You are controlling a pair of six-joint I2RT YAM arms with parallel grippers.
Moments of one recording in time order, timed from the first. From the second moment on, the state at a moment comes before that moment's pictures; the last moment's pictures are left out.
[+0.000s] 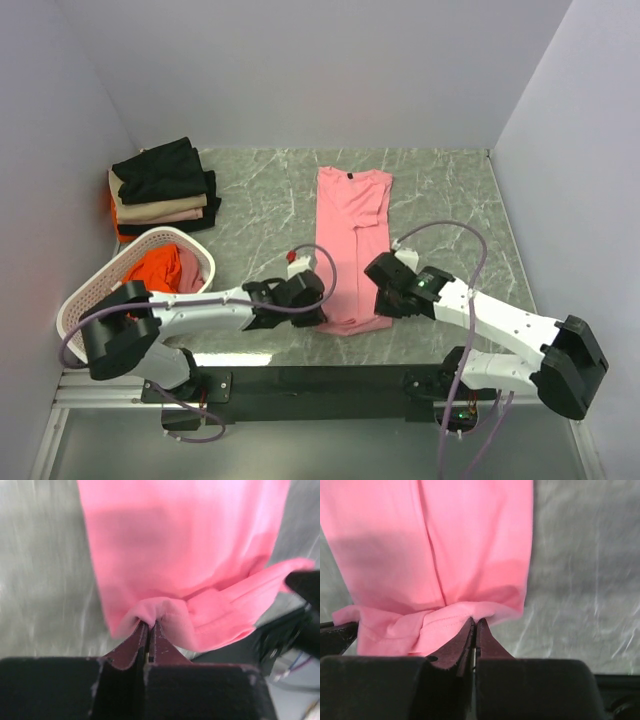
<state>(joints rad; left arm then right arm) -1.12 1.41 0.72 -0.21 -0.16 -1.10 0.85 1.12 0.72 -0.81 0.26 0.98</state>
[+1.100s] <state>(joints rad) -0.67 1.90 1.29 -0.17 -0.01 -0.64 0.41 1.72 1.23 -0.58 0.26 0.51</state>
